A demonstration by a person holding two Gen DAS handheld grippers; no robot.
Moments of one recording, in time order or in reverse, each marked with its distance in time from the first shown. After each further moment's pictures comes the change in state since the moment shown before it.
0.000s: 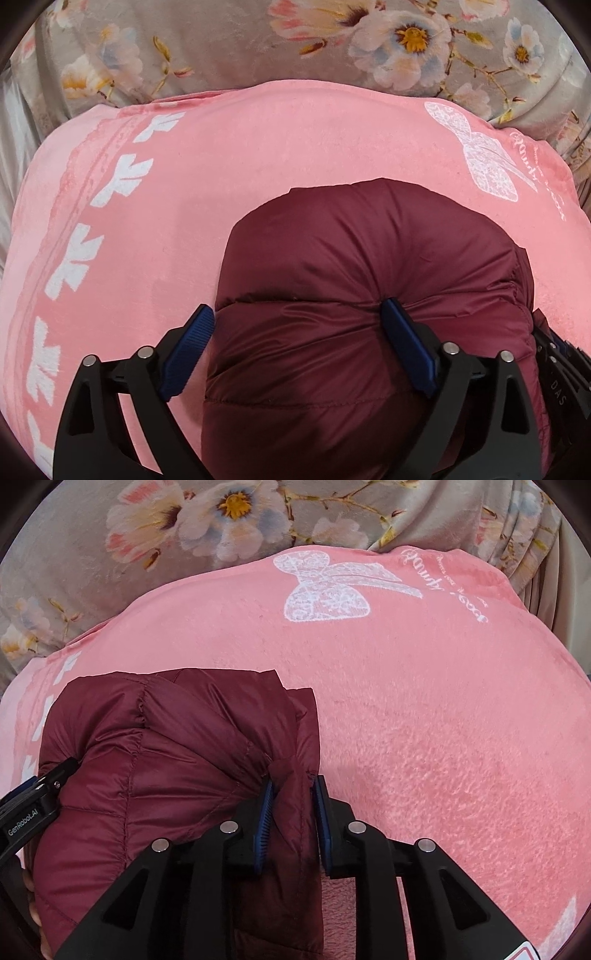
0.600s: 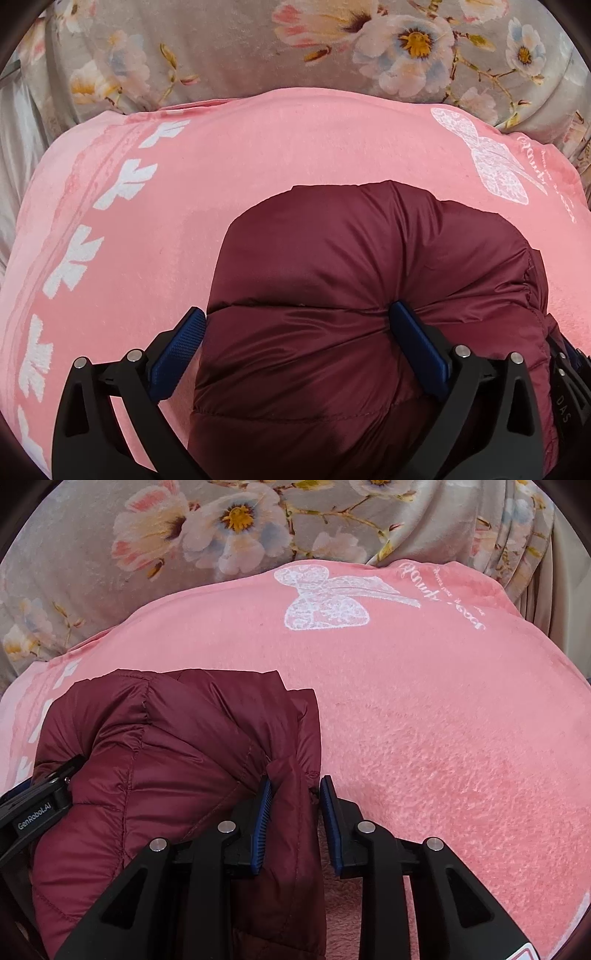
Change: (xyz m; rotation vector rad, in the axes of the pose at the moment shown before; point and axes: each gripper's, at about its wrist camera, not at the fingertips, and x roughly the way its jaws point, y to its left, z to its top) left arm 0.011 -0.008 -0.009 0.000 -0.070 0.045; right arm 0.006 0.002 -0.012 -0.002 -0.084 0.001
